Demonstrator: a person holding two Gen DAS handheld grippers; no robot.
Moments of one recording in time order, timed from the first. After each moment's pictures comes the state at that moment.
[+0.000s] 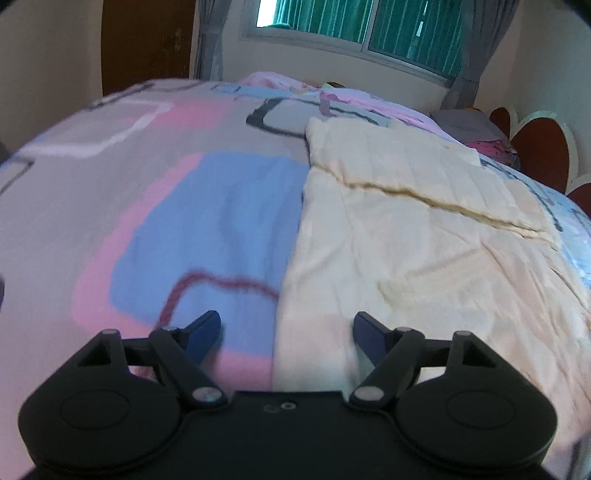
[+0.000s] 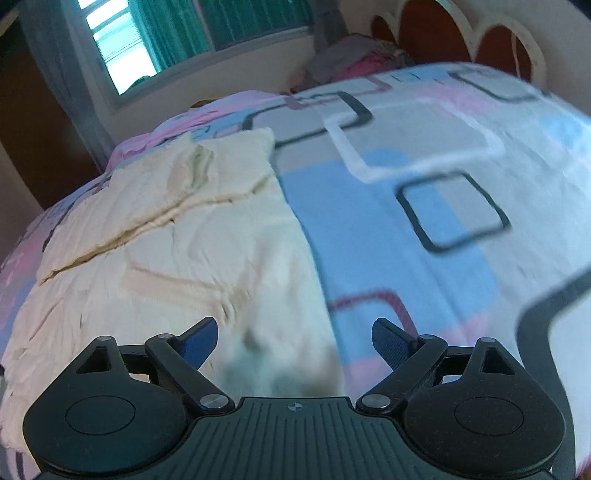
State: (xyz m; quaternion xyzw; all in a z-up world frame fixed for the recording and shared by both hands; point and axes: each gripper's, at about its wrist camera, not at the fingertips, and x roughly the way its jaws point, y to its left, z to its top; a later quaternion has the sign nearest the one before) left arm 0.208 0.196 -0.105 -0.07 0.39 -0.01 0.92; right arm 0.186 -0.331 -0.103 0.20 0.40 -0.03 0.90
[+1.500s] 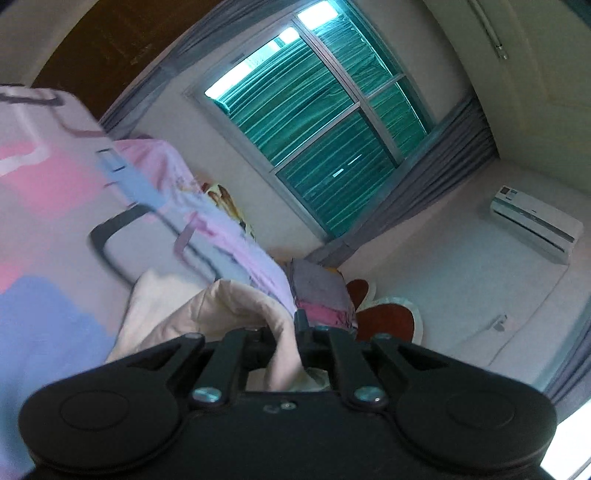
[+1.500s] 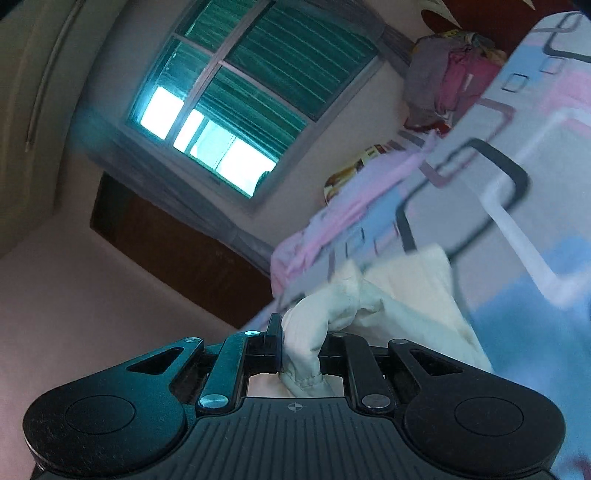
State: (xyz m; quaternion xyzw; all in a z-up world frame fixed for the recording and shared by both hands) left arm 0.353 0.198 -0.012 -0.38 0.18 -0.17 0.89; right arm 0.359 -0.397 0.006 0.45 0.24 0.17 0.85
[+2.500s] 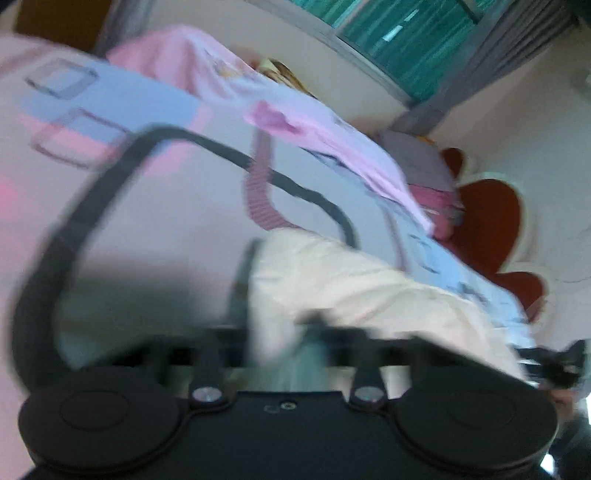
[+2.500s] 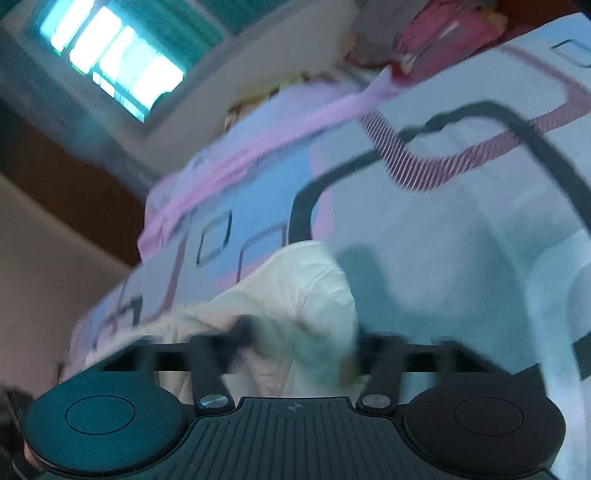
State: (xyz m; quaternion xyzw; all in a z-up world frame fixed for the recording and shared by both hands) left arm 0.644 0.201 -0.130 -0.24 0.42 -0.18 0.86; right arm 0.643 -0.401 -0.138 0.30 0.42 0.11 0.85
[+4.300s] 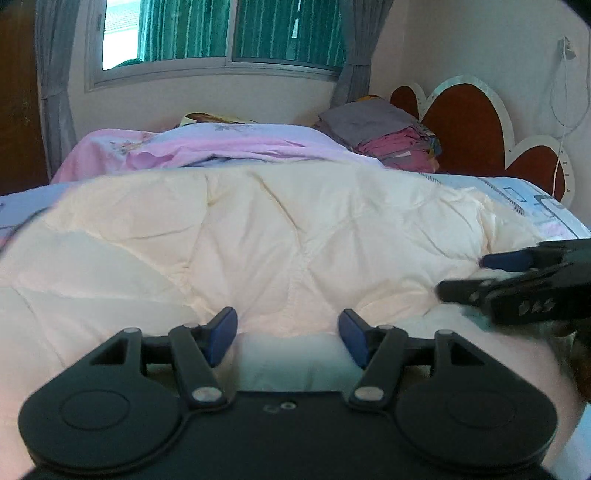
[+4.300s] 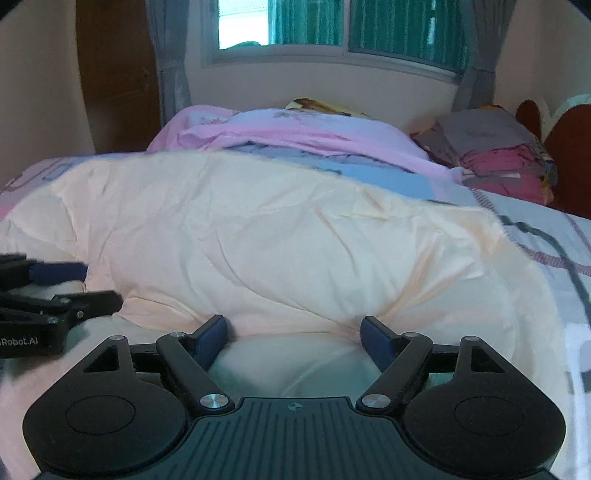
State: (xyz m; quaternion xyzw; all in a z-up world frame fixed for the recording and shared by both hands) left arm 0.542 -0.011 -0.116 0.02 0.33 -0.16 0.93; right arm 0.577 -0.212 -0.127 0.02 0.35 0.09 0.93
